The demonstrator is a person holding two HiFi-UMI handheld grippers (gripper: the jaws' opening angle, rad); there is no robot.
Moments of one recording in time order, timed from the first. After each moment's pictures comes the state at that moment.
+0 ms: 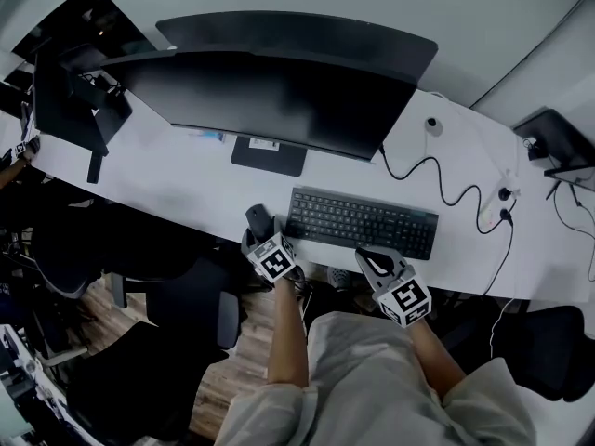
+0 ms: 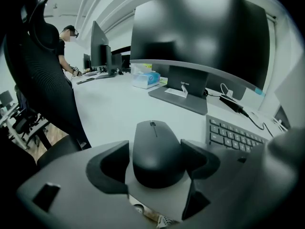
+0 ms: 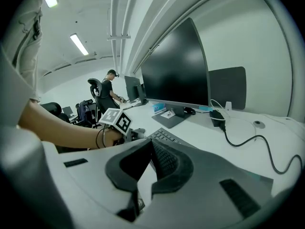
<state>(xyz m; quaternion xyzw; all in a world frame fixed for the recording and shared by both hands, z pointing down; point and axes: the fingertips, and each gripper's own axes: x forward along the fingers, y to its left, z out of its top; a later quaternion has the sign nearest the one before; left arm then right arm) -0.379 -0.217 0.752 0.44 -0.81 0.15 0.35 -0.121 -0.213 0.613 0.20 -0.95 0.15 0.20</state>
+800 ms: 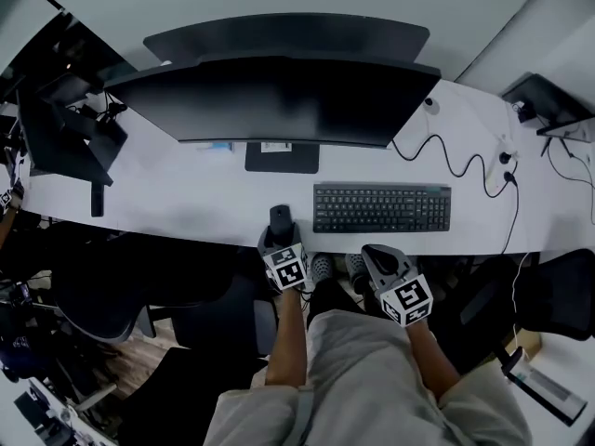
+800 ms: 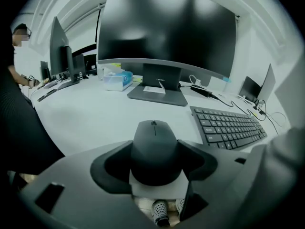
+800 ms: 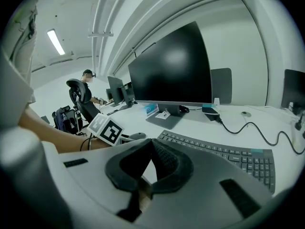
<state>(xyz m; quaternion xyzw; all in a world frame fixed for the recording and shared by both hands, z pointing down) -0.387 -0.217 0.747 0.62 -0.68 0.22 0.31 -0.185 -0.177 0.600 0.32 -0.90 0.19 0.20</state>
